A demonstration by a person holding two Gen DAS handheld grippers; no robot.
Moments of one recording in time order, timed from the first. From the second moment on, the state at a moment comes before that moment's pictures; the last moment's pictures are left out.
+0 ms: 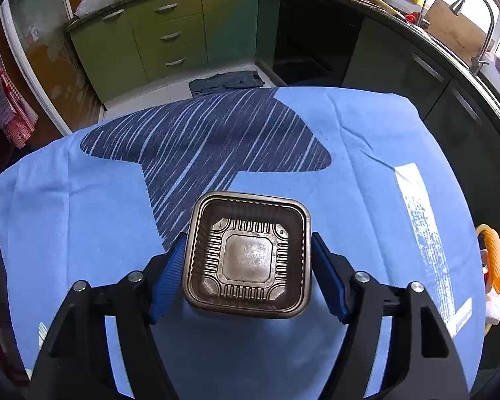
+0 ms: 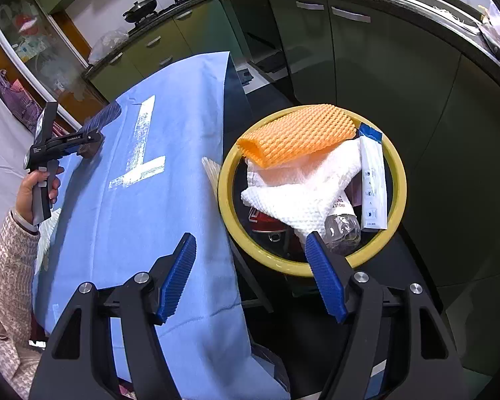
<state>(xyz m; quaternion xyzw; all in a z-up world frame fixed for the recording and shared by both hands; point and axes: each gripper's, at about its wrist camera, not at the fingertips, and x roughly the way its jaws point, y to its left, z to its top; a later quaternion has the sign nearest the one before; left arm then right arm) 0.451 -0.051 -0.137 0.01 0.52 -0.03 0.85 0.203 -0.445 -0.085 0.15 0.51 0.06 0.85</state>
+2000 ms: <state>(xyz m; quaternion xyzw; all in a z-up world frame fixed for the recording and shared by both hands) 0.318 -0.434 -0.143 0.11 0.56 -0.38 0.73 0.106 -0.547 -0.110 0.27 0.46 0.02 0.85</state>
